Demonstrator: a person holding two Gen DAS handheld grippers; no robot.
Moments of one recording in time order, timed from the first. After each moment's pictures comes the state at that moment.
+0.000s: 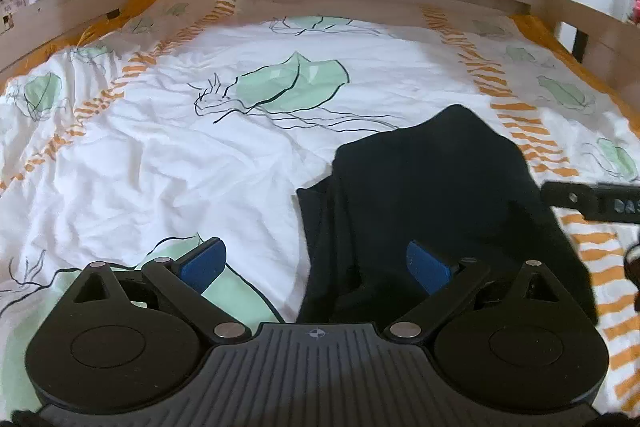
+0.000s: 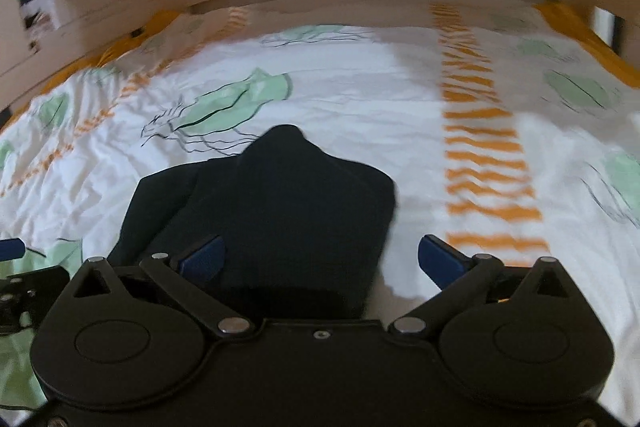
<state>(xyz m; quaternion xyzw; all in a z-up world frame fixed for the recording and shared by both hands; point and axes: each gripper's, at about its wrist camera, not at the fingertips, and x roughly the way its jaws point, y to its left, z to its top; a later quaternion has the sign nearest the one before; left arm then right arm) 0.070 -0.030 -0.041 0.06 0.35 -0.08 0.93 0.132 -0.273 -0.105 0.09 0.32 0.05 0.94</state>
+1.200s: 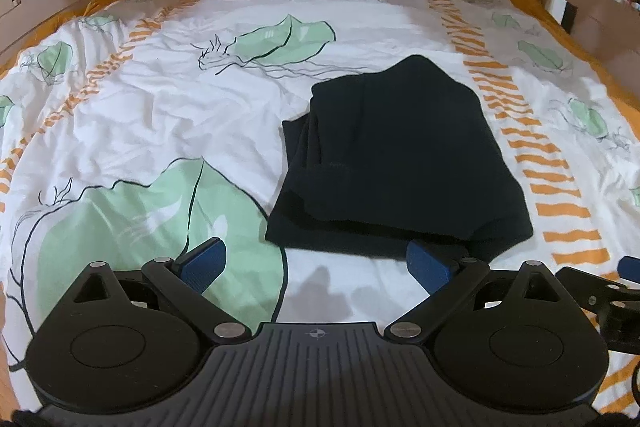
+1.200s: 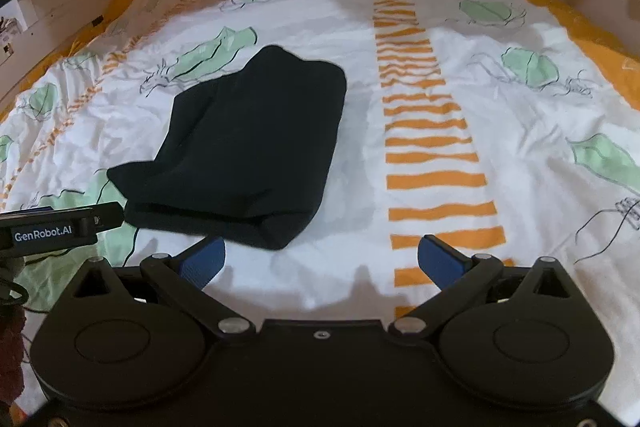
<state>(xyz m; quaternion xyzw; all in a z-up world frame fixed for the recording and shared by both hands) -0.007 -0.039 -0.028 0.06 0.40 -0.07 0.91 -0.010 -0.247 -0.084 0.12 0.40 -0.02 0.91</state>
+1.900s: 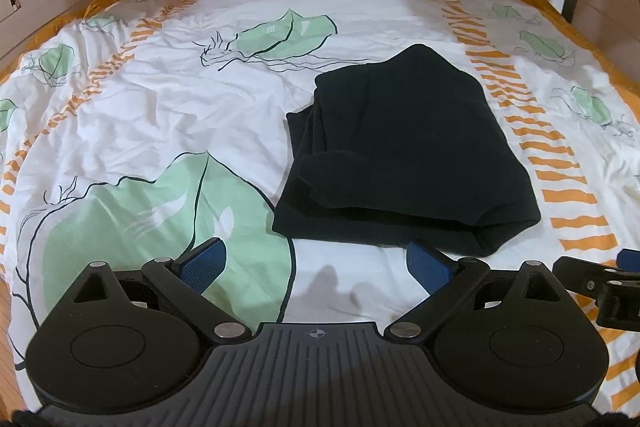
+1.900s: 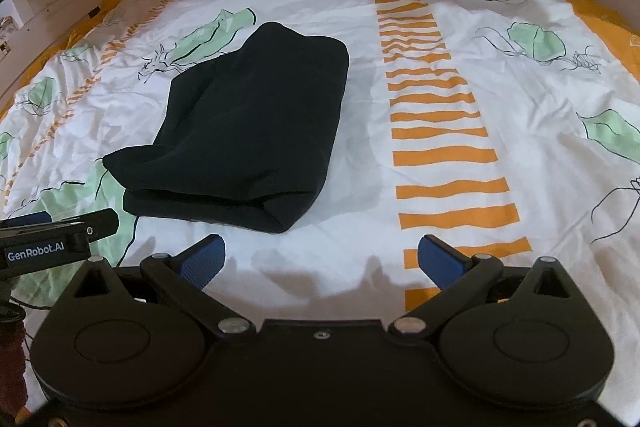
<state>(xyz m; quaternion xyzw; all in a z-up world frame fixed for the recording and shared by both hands) -0.008 -0.036 -0.032 0.07 0.41 -0.07 0.91 -0.005 -0.246 -0.092 0.14 0.42 -0.02 0.90</state>
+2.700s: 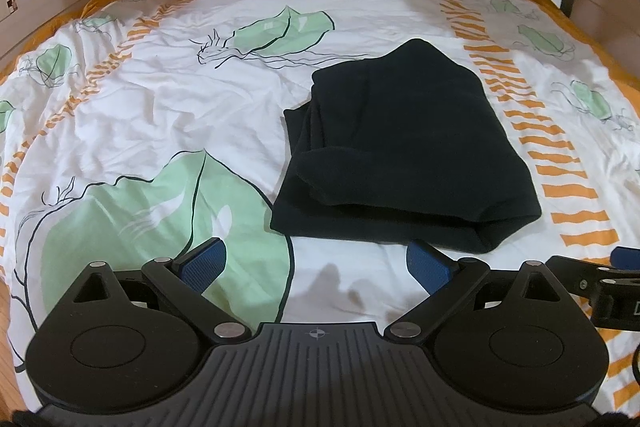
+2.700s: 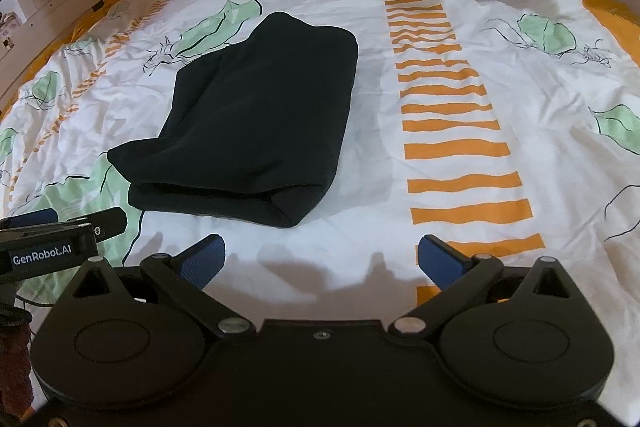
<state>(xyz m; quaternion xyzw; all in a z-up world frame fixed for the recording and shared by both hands) -0.006 -0.035 -0.033 0.08 0.41 -0.07 0.91 0.000 -0.242 -0.094 0.14 0.43 0.00 0.89</state>
